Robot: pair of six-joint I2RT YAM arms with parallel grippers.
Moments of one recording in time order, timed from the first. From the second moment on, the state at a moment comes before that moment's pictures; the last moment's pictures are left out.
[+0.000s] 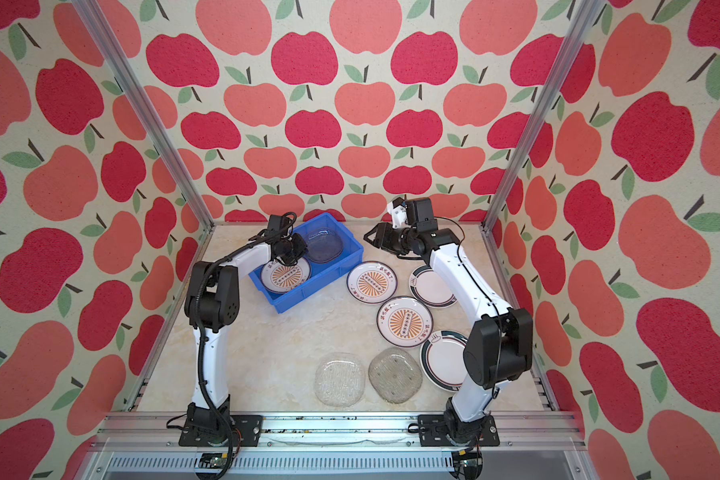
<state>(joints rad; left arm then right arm) -0.22 2.26 1.75 -0.35 0.25 -0.86 0.38 1.68 1.57 -0.54 -0.54 0.53</state>
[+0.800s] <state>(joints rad) -0.22 2.27 1.76 -0.35 0.22 -0.87 0.38 1.68 1.56 -0.52 -0.55 0.54</state>
